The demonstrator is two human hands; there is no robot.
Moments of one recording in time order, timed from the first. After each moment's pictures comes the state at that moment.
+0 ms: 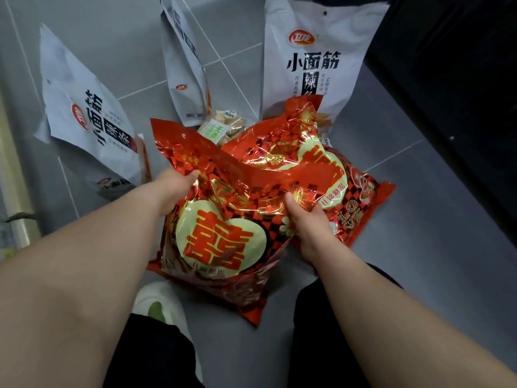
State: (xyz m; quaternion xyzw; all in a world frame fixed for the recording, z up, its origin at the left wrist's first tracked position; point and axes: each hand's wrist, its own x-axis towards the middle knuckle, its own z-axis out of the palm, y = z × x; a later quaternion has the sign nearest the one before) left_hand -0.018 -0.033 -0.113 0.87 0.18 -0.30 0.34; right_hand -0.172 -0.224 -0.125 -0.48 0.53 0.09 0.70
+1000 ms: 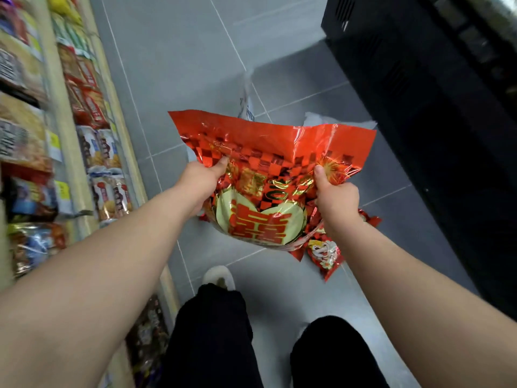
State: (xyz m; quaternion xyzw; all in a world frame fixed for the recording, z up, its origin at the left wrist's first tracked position) left_hand -0.005 0.009 0.229 0.81 0.20 -0.24 0.50; right_hand -0.091 -0.189 0.211 -0.65 0.52 0.00 0.55
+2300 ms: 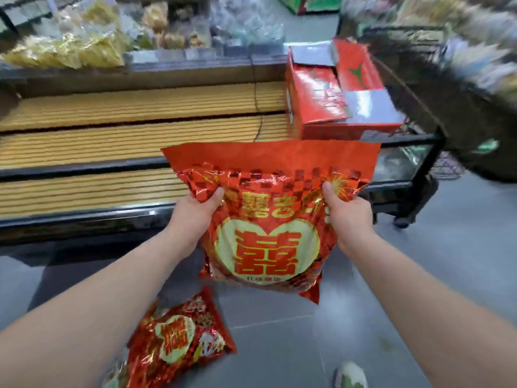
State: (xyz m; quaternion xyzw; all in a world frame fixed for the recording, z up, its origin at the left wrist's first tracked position) left_hand -0.306 -0.333 0.573 0.65 -0.42 -0.45 0.45; right_hand -0.548 -0.328 0.572 -0.31 0.70 -0.51 0.40
